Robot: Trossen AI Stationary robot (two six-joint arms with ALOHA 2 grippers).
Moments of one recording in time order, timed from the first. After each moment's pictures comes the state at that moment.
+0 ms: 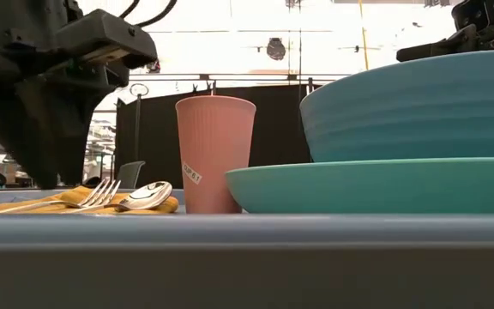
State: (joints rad) left arm -0.55 1.81 1.17 -0.79 -0.18 -1.76; right arm 0.11 0.34 0.02 0.39 0.02 -0.12
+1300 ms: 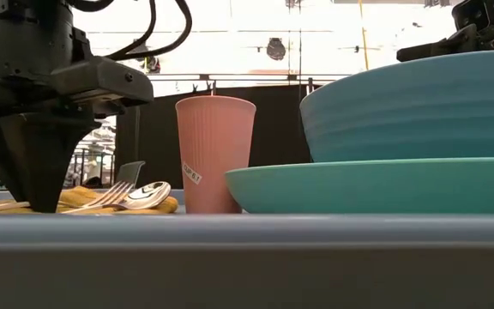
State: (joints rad) left arm -0.52 1.87 1.17 -0.78 -0.08 -1.73; right arm 0.11 0.34 0.02 0.39 0.02 -0.12
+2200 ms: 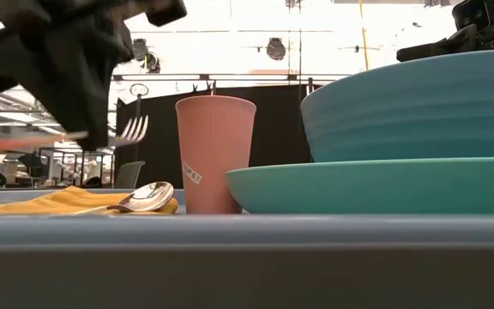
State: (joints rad) left arm -0.56 1.80 1.25 -0.75 -0.23 -1.99; right arm 0.11 0.34 0.02 0.39 0.02 -0.12
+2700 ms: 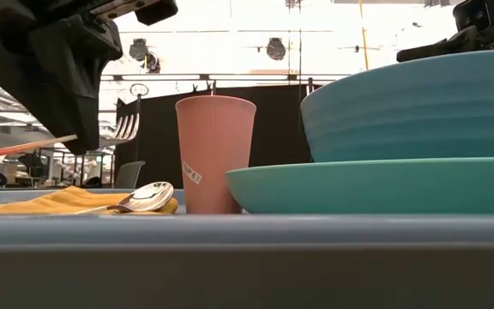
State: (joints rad) left arm -0.61 1.82 1.25 -0.74 -0.29 -2.05; right arm 0.11 0.34 0.02 0.38 0.02 -0.15
